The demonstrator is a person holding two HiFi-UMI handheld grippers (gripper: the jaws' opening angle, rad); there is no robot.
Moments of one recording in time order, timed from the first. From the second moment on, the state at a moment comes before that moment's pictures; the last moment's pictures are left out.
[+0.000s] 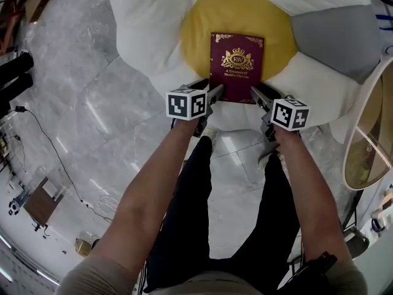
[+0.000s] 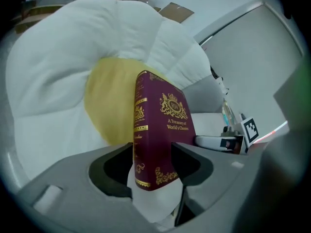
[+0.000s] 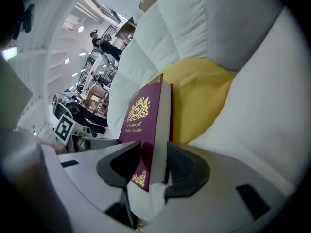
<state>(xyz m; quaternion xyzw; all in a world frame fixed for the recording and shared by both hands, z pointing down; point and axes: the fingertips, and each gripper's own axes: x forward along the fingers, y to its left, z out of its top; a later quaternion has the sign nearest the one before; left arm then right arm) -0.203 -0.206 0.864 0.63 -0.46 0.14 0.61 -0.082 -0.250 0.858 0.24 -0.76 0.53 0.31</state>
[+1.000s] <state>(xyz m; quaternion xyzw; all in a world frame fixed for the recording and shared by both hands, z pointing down) -0.161 -0.144 0.484 0.74 -0.38 0.10 0.55 -0.065 -0.173 0.504 0.18 -0.82 0.43 0.33</state>
